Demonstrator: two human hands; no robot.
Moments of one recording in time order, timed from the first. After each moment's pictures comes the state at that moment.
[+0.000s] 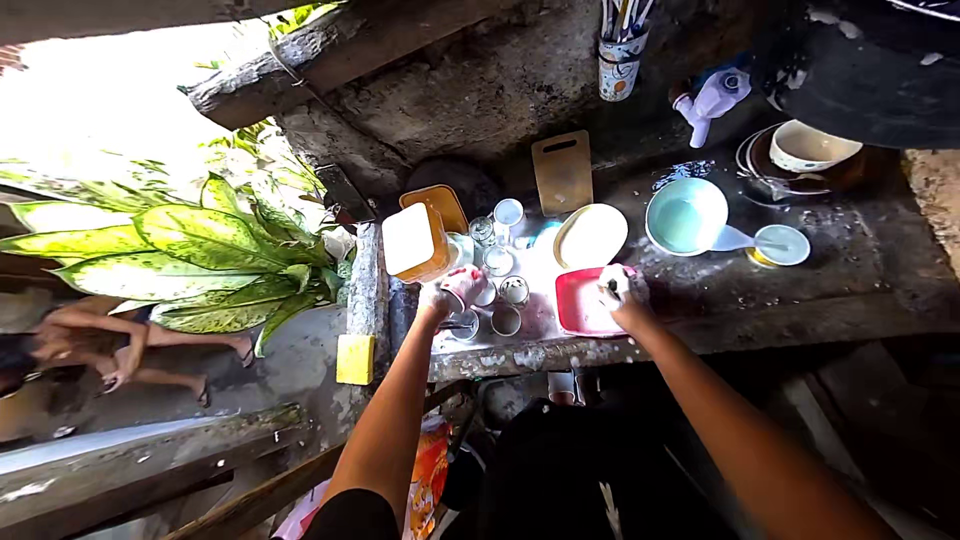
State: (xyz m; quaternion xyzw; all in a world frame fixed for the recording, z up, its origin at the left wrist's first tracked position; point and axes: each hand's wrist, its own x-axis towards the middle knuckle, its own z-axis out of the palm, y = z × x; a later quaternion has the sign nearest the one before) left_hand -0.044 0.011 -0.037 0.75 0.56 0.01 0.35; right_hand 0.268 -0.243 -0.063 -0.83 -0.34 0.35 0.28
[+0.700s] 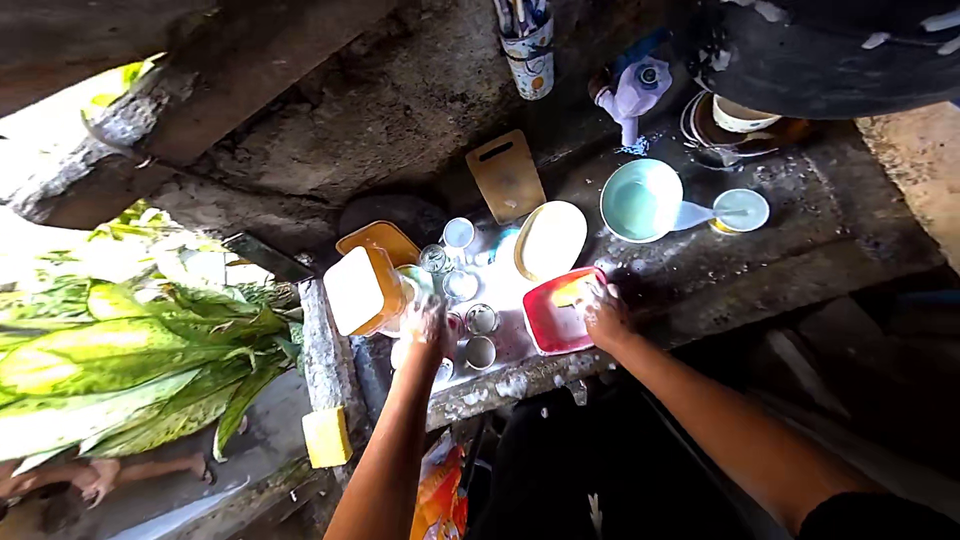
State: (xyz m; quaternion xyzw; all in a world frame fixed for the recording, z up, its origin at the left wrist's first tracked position) left_hand 0.074 -0.017 0.024 0.88 0.41 -0.25 0.09; right_hand 0.280 -0.251 -0.112 -0.85 -0.43 0.28 0.14
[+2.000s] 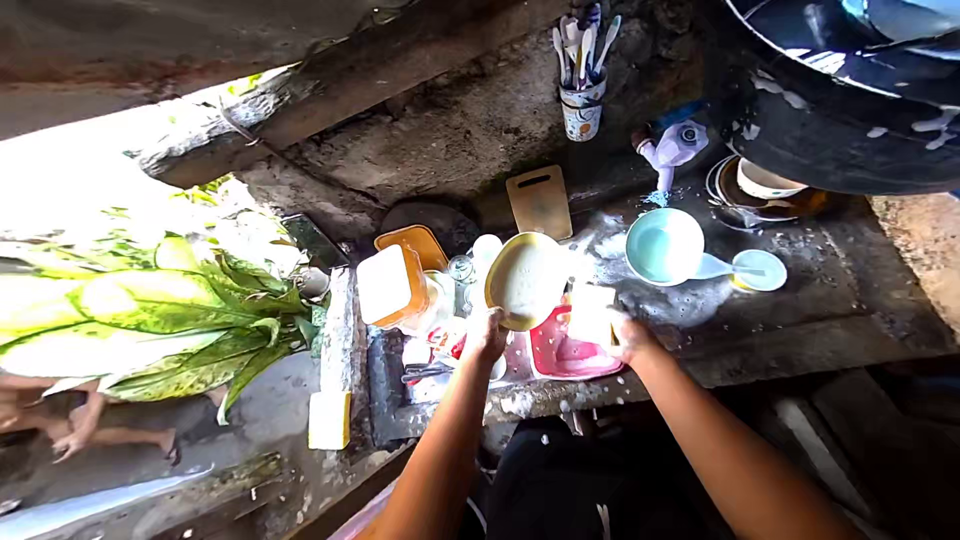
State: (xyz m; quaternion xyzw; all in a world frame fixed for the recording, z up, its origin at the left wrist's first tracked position) left_hand 0.107 -0.063 -0.036 0.34 0.50 0.29 0.74; right_hand 0.284 -0.216 -0.020 -0.54 0.08 0.53 0.65
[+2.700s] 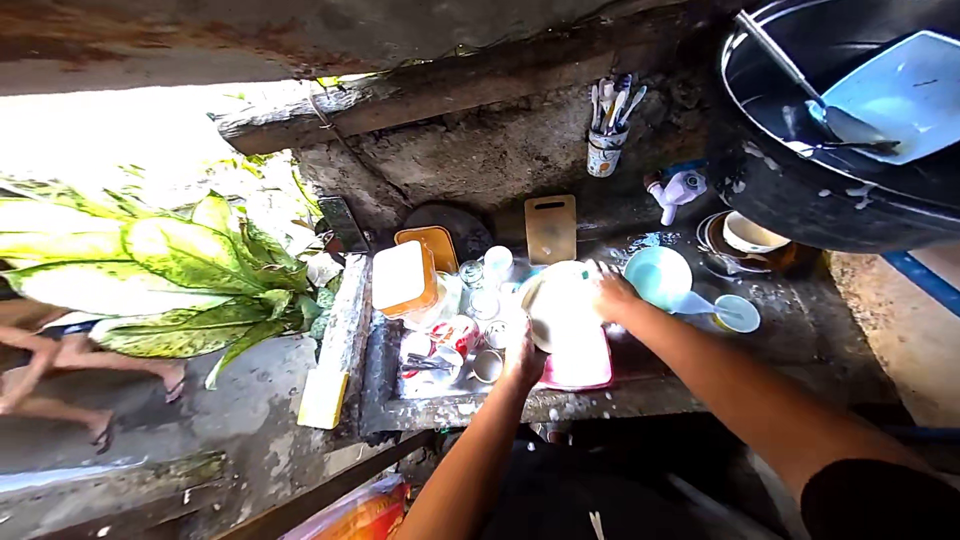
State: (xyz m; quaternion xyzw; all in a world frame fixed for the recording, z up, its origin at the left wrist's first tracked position) left_hand 0.125 -0.136 -0.027 0.22 0.41 0.34 0.82; right_hand 0.335 -0.151 0.015 -0.79 -0.55 0.28 -0.01
